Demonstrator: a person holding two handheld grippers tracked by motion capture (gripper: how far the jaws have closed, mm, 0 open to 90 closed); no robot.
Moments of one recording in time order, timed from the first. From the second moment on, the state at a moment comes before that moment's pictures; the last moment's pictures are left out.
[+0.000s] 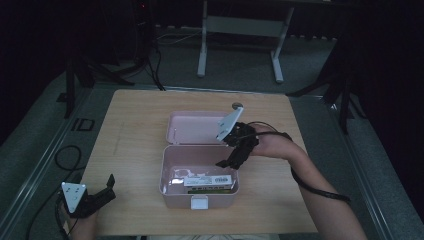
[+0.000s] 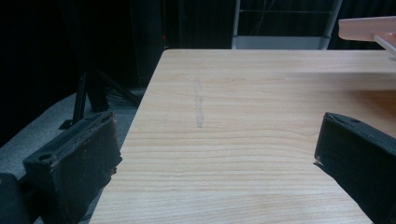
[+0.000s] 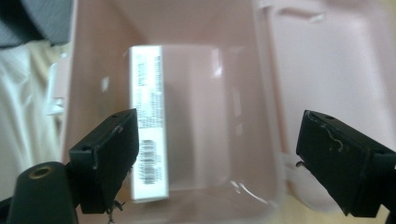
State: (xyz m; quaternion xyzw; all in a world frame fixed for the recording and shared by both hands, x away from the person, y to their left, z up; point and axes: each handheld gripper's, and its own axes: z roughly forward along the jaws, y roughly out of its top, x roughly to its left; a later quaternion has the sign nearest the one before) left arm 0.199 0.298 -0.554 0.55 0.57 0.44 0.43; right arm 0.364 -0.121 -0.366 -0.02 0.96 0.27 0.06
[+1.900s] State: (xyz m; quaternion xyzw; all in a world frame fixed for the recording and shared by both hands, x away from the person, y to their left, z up) left arm 0.199 0.298 -0.554 0.55 0.57 0.44 0.43; right arm 0.379 -0.352 -0.536 0.46 0.74 0.44 0.24
